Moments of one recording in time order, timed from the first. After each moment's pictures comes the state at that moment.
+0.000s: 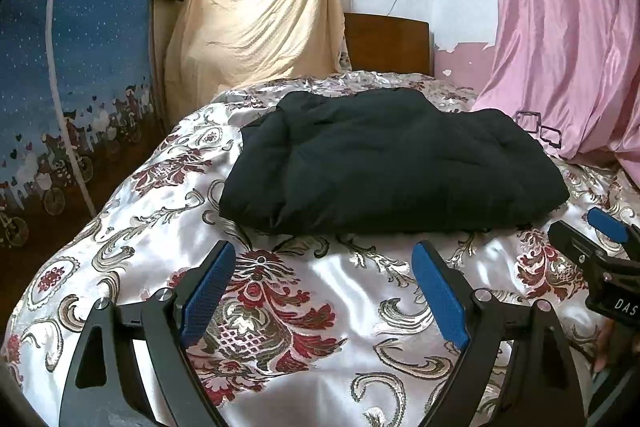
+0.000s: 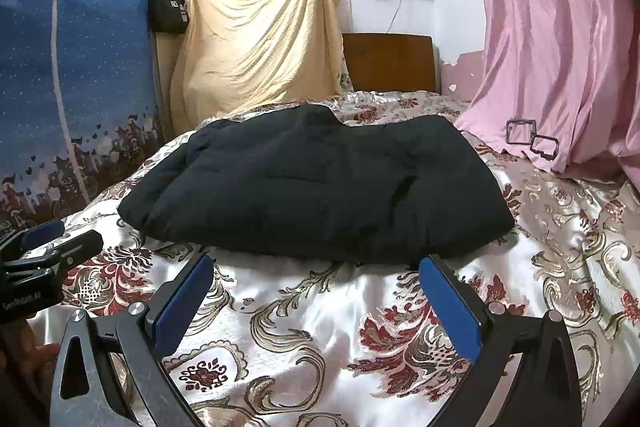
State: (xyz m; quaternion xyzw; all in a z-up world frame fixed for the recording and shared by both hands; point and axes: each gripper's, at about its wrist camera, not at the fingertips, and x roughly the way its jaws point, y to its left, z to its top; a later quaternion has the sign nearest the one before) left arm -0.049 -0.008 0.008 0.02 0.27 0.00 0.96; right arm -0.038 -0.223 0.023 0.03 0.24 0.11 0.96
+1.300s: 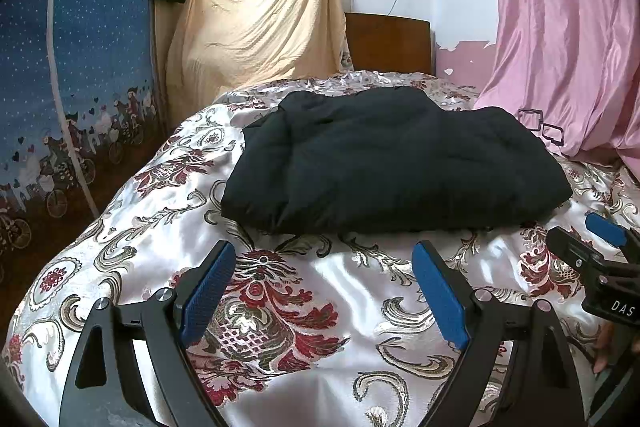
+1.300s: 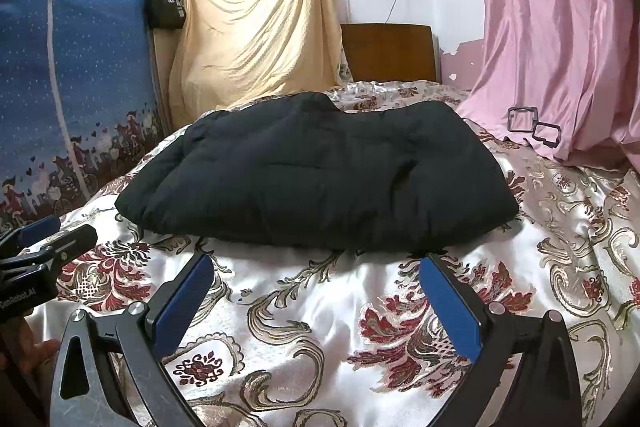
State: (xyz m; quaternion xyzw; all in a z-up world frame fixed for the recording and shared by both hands) left arm -0.048 -0.006 0.008 0.02 0.27 0.00 0.96; right arm -0.033 -0.225 0.012 0.04 0.25 0.12 0.96
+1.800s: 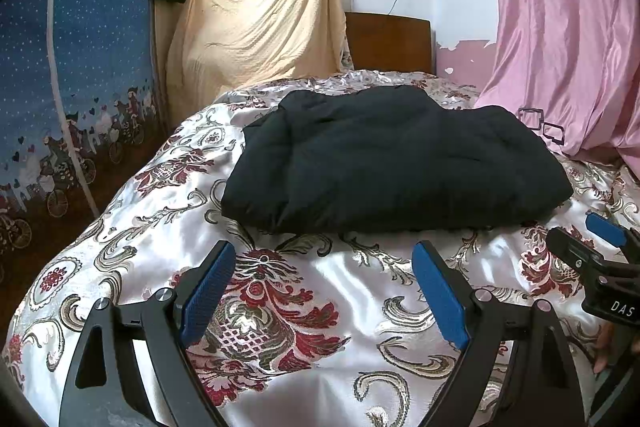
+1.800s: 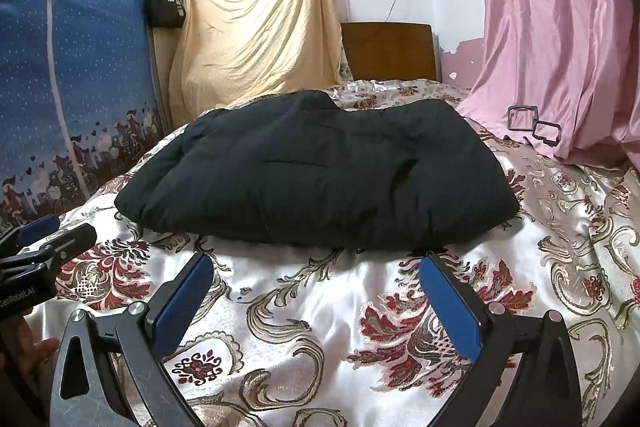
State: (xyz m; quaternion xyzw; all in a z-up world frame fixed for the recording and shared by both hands) left arm -0.048 -0.007 0.008 0.02 0.27 0.00 0.96; right arm -0.032 -0.225 0.012 0.04 0.25 0.12 0.96
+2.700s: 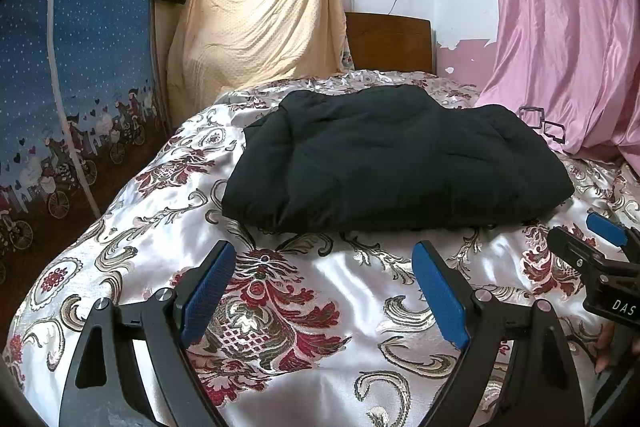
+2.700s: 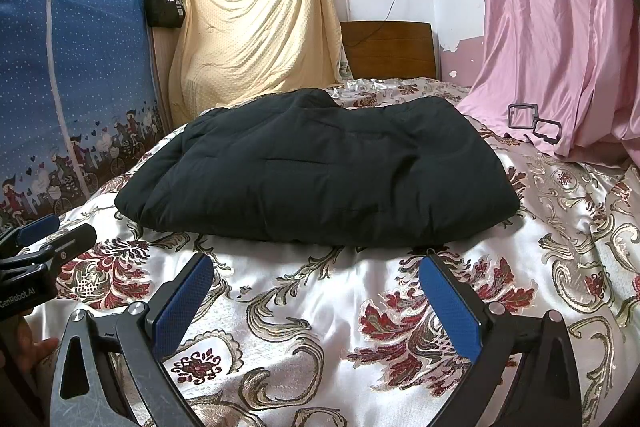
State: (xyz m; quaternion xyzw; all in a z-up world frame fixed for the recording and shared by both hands) left arm -0.048 -0.007 0.008 0.02 0.27 0.00 0.96; right arm -0.031 -0.226 0.011 0.04 0.25 0.12 0.96
